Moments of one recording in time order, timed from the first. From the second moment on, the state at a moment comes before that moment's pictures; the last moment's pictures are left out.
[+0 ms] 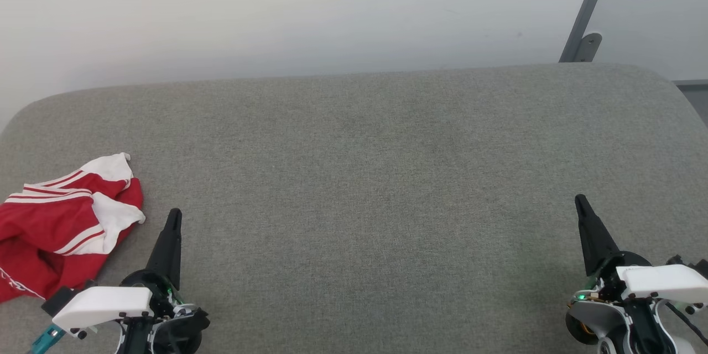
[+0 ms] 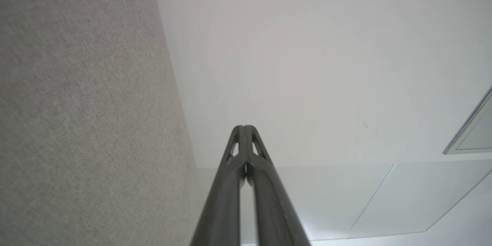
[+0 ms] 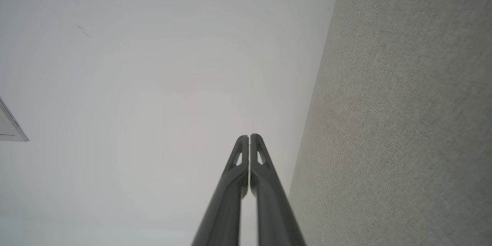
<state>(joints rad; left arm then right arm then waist) -0.10 0.05 0.11 0.25 -1.61 -0.13 0.11 -0.11 -0.05 -0.11 0.25 1.61 0.13 0.11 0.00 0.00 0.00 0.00</state>
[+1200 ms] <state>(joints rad) -0.10 0.05 0.11 0.25 -1.61 -0.13 0.11 -0.11 -0.05 -0.11 0.25 1.61 0.13 0.11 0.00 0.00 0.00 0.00</state>
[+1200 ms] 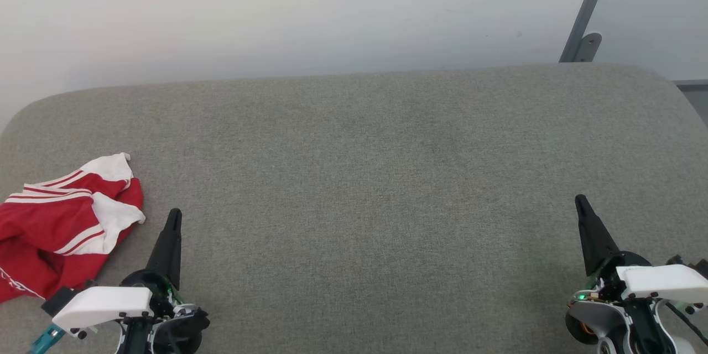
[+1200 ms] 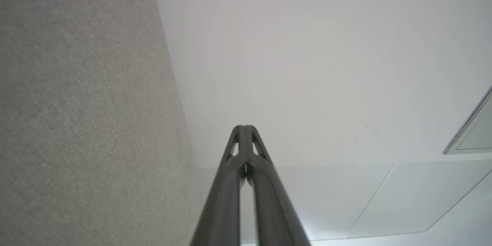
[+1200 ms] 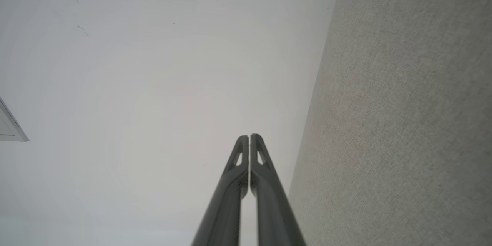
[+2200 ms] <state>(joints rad) -0.10 0.05 0.11 0.25 -1.61 -0.13 0.11 -0.11 -0.05 -0.11 0.25 1.61 0.13 0.11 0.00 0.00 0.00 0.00</state>
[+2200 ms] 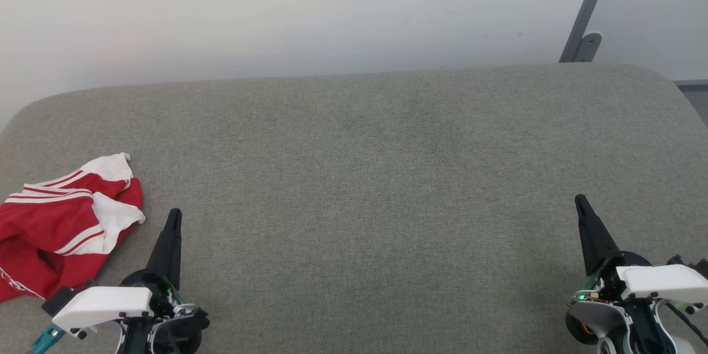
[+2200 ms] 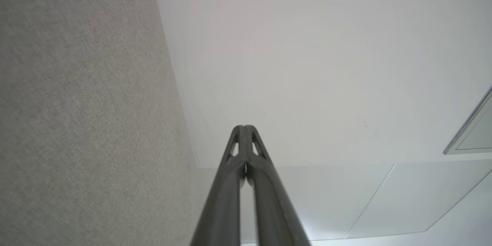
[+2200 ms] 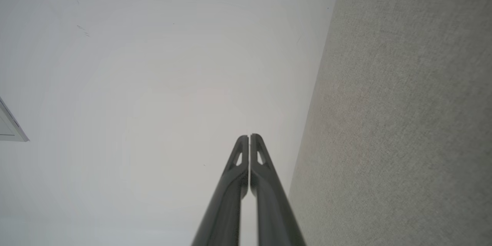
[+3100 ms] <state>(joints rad) -0.08 0.11 0.09 0.28 -1.48 -0.13 0.03 -0.14 -0.08 -0.05 0.31 1.48 0.13 0.04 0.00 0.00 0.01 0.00</state>
